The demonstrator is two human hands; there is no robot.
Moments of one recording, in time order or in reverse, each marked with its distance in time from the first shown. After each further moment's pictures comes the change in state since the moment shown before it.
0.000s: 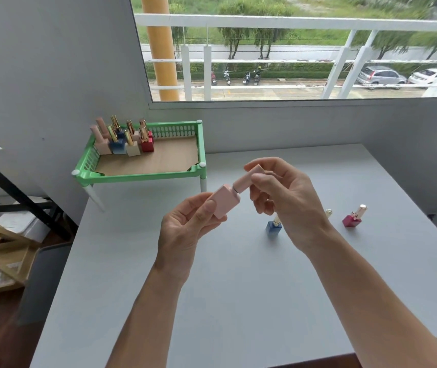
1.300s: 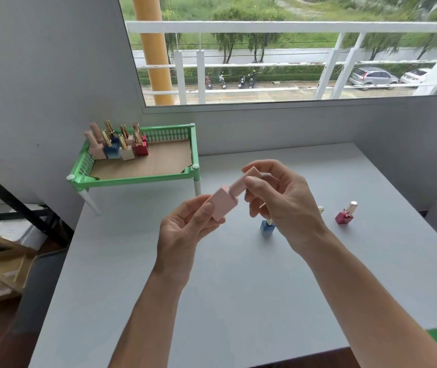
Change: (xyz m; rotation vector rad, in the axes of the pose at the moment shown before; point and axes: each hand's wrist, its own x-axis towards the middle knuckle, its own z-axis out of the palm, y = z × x) left_hand -0.010 -0.001 0.012 -0.005 0.002 0.014; right_hand -0.012 0.000 -0.007 -0.008 0.044 -0.036
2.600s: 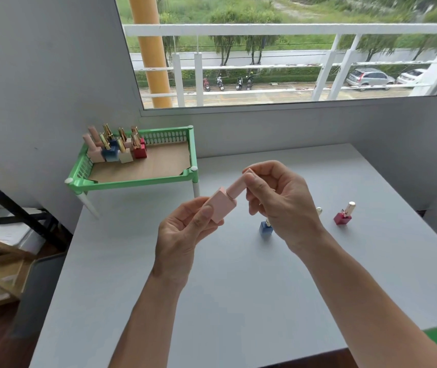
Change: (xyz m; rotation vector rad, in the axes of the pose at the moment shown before) left_hand 0.000 0.000 -0.002 0.002 -0.023 0.004; right_hand 0.001 0.003 0.002 0.015 0.039 -0.068
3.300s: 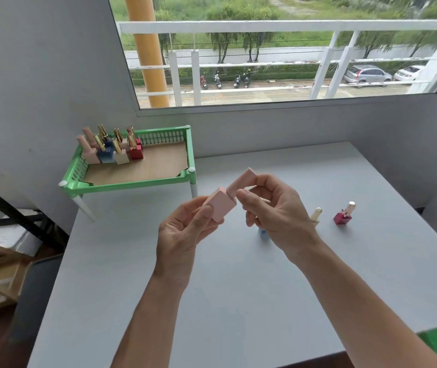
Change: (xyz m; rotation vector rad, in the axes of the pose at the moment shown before) left_hand 0.011 -0.008 0.002 -0.006 0.018 0.005; right_hand -0.001 0.018 -0.003 -0.030 -0.057 0.100
